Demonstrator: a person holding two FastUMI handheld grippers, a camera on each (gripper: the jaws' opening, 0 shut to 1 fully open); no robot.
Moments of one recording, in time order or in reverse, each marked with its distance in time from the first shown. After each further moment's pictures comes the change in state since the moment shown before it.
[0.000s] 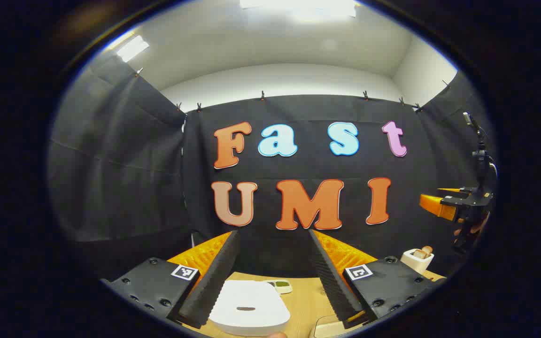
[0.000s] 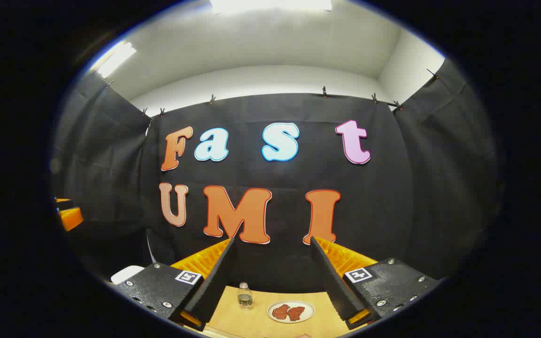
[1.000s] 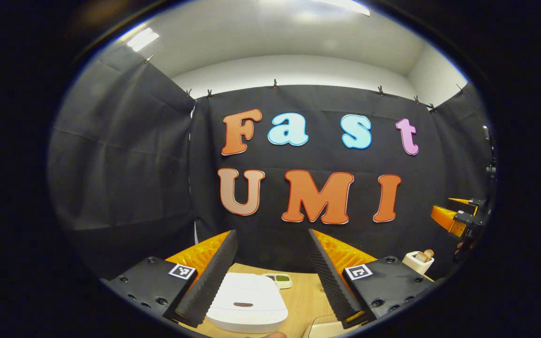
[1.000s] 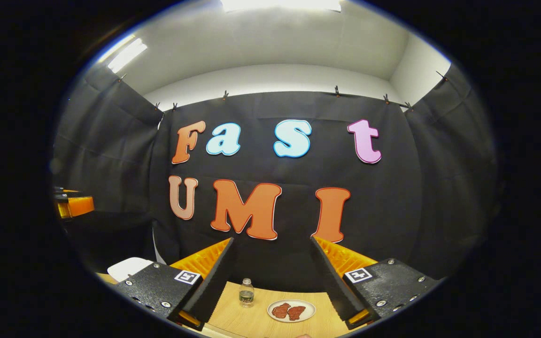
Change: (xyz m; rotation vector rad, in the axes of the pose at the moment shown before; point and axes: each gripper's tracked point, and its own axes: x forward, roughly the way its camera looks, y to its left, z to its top) left arm 0.014 0.015 -0.017 -0.029 0.081 0.104; right arm -0.011 -0.016 -0.024 -0.035 0.031 0.079
